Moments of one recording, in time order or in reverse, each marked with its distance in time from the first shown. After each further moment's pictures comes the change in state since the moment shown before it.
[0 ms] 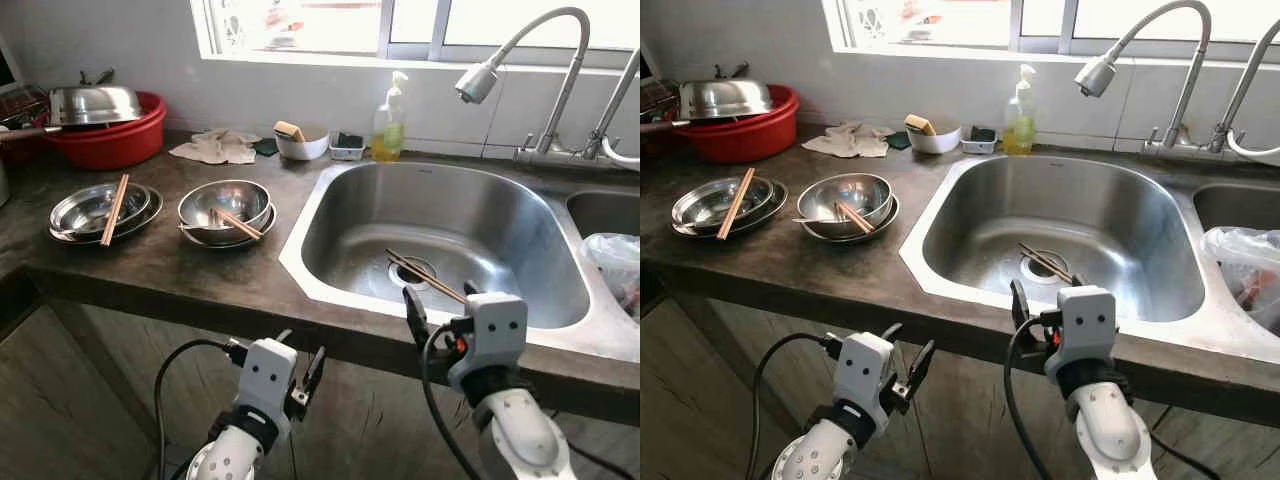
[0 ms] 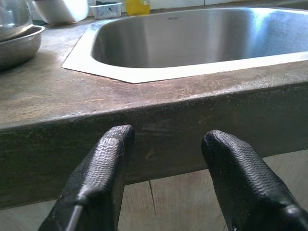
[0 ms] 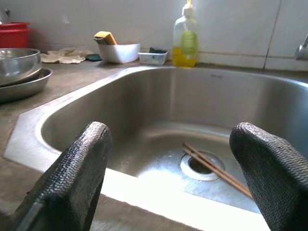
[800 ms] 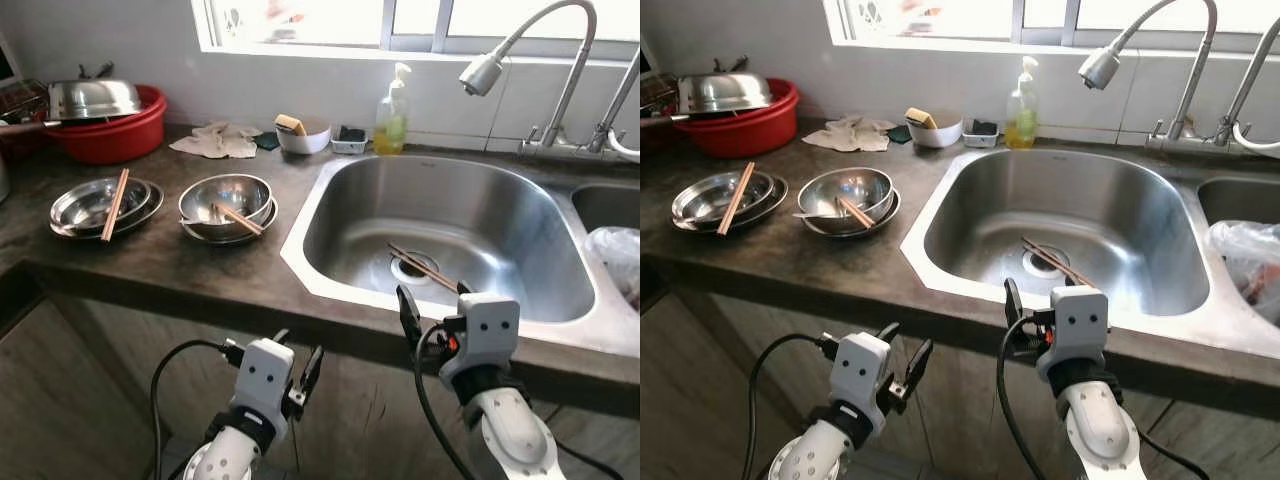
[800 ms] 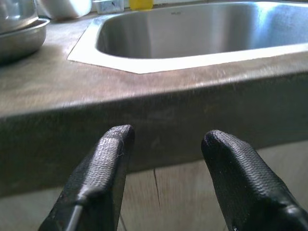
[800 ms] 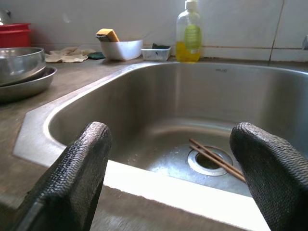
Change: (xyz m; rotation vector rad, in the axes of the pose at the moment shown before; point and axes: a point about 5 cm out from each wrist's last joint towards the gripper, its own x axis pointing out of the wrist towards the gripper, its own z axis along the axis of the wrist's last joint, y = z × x) left arm -0.002 0.002 0.000 0.008 -0.001 0.006; right arm 0.004 0.010 0.000 0.037 -0.014 -0.006
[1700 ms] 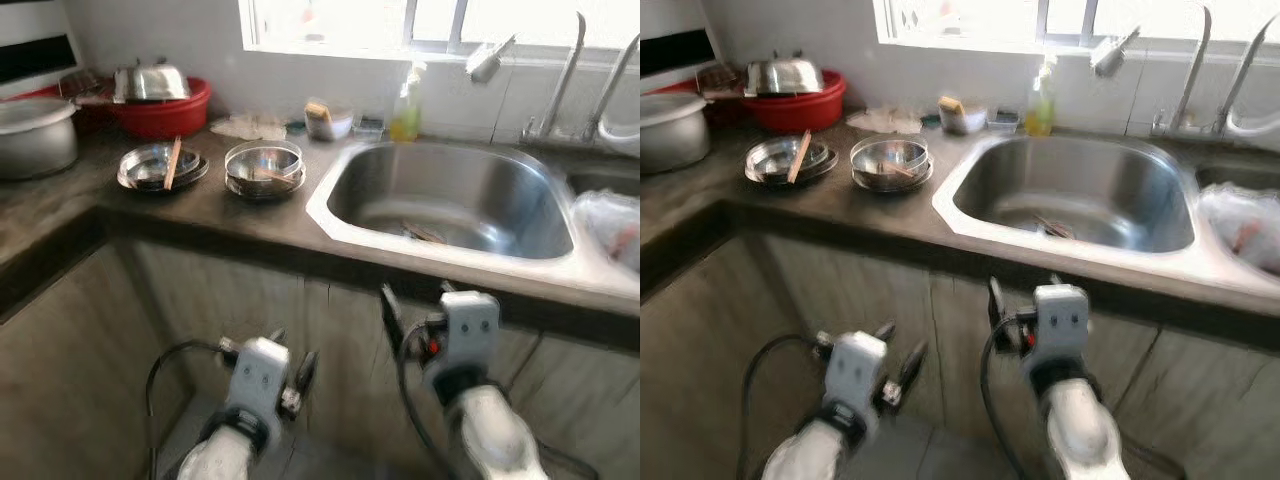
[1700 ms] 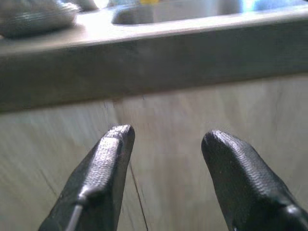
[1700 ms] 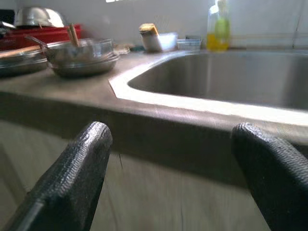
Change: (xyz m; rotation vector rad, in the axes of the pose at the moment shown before) left arm -0.003 -0.001 -0.003 0.005 0.019 -0.010; right arm 0.000 0.010 -0.009 0.018 0.033 0.018
